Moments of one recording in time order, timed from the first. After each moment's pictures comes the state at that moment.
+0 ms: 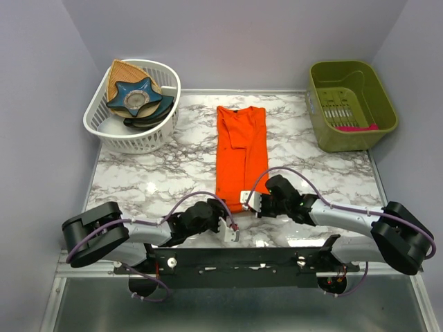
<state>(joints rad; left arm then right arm) -1.10 1.30 0.22 0.56 -0.06 0.95 0.83 1.25 0.46 -0.03 -0.21 -0.69</state>
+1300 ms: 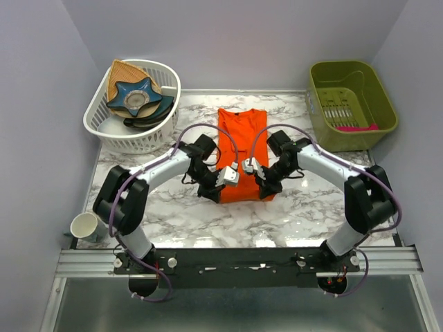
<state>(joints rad) -0.60 1.62 1.09 -0.84 0.76 1.02 0.51 1.59 1.07 -0.86 -0.71 -1.07</state>
